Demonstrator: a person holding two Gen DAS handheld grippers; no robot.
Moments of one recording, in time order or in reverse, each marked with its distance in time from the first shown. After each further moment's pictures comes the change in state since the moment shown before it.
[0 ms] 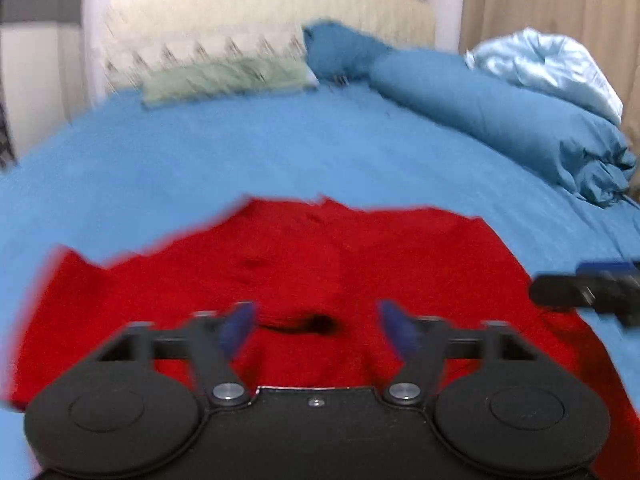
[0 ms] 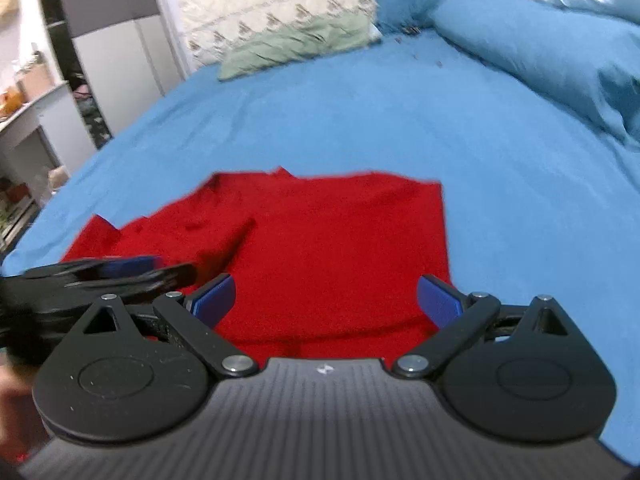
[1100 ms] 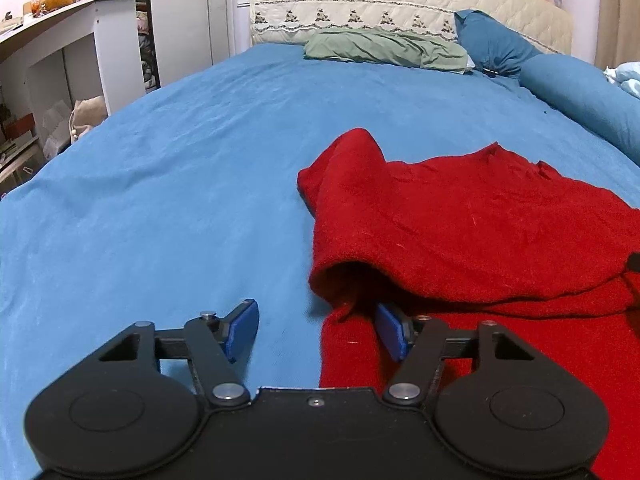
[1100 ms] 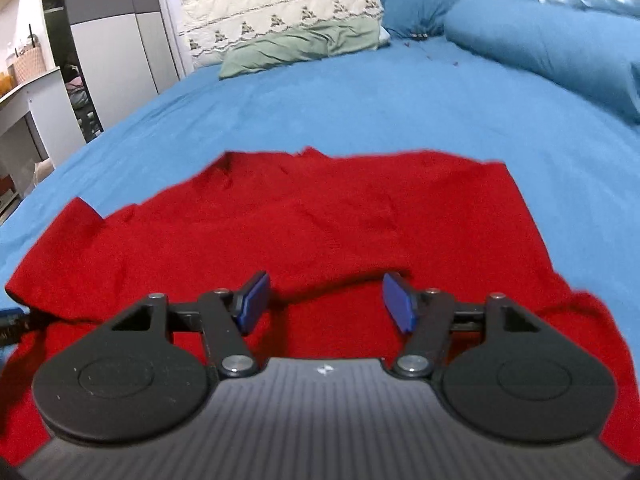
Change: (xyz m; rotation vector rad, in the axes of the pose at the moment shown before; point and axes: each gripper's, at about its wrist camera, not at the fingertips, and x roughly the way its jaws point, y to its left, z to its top) left arm -0.009 0.148 -0.078 -0.212 0.099 0.295; right arm 0.090 0.041 -0.040 0.003 -0.035 -0.041
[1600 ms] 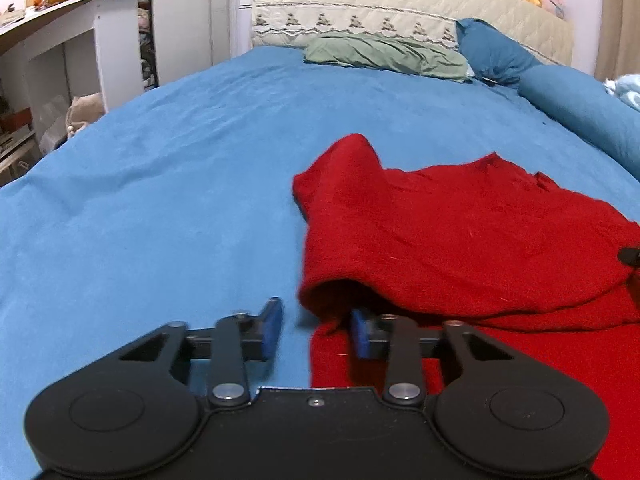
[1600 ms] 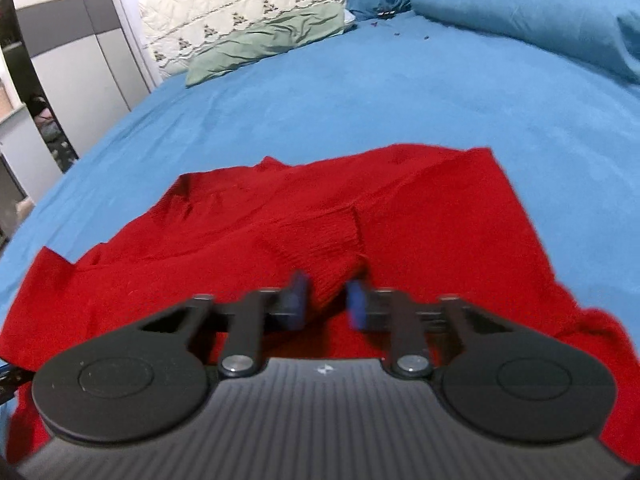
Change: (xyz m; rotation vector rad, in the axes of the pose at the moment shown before) left arm 0.004 -0.002 0.003 -0.008 -0.011 -0.029; right arm 0.021 -0.023 0.029 0.122 0.030 -0.039
